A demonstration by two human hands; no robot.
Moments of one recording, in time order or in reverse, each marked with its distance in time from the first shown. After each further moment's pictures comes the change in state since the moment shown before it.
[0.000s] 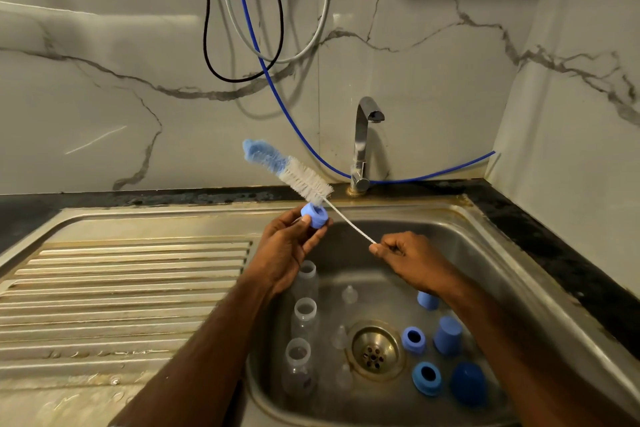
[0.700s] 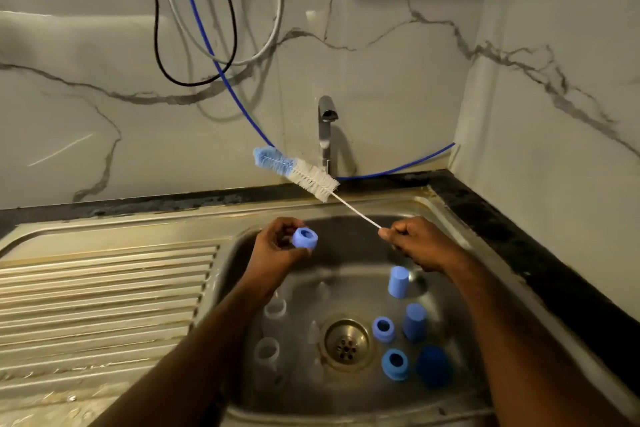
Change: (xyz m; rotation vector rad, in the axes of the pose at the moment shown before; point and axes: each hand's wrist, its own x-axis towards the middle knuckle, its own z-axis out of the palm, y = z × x) left_hand 0.009 -0.044 0.003 0.777 -0.029 0.272; right_hand -0.010 0.050 -0.053 0.112 0.060 0.190
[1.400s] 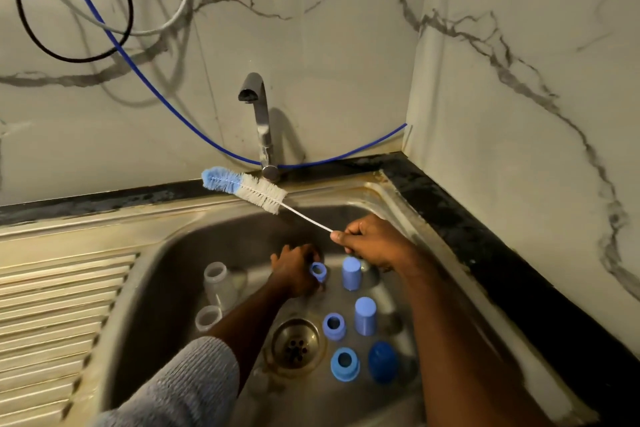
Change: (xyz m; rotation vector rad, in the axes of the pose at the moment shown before) left_hand 0.065 -0.111 0.124 1.020 -0.388 -0.060; right_hand 0.003 0.021 -0.008 -0.015 -0.043 0.117
